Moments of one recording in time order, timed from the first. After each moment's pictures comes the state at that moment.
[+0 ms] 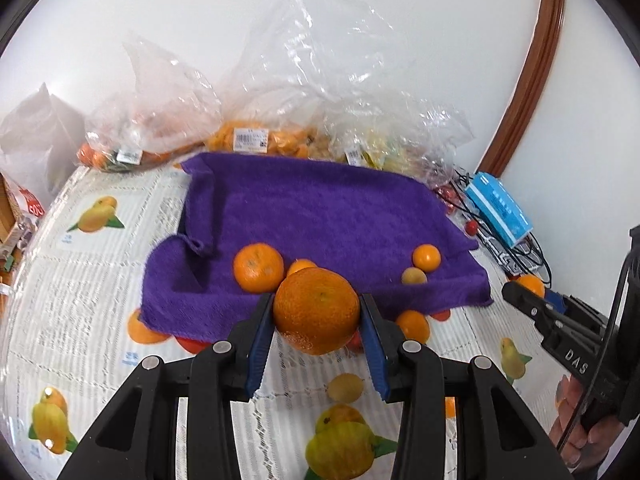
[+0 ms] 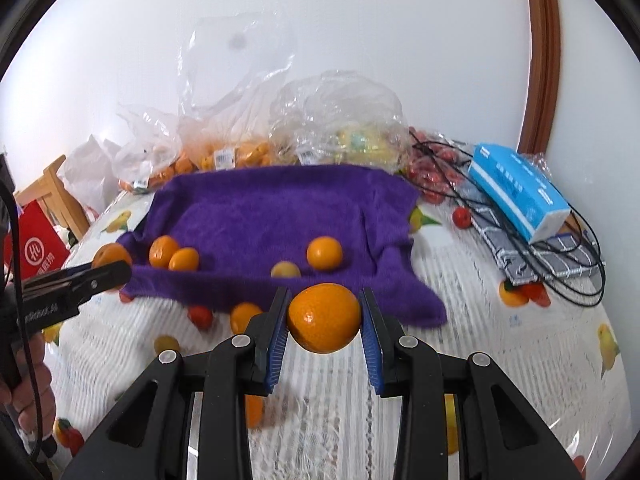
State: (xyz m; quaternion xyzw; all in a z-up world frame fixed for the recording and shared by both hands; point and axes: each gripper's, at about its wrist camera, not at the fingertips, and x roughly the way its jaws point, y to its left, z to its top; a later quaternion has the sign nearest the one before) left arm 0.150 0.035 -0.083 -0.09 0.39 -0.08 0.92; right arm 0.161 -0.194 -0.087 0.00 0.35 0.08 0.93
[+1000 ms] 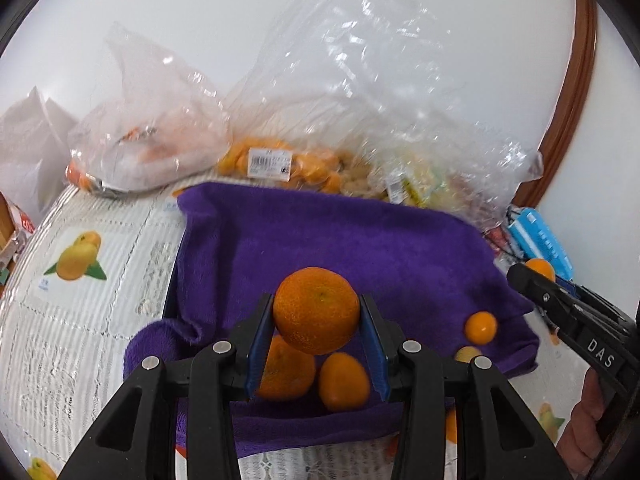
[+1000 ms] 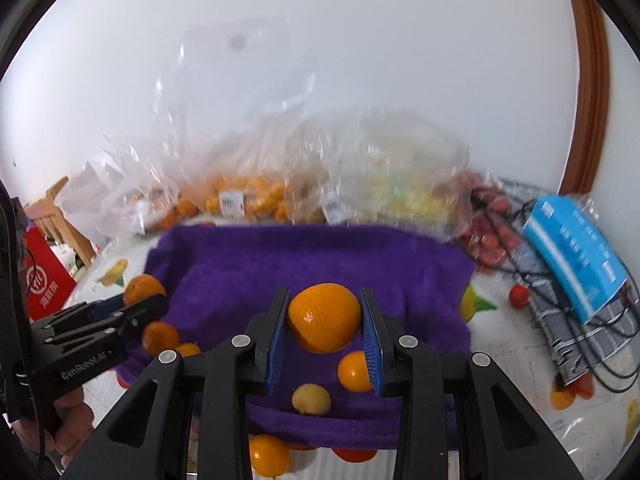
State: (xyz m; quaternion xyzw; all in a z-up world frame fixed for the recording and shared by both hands) left arm 0.231 0.042 -0.106 -0.10 0.37 -0.04 0.92; right arm 0.258 -0.163 -0.081 0.00 0.33 0.12 0.94
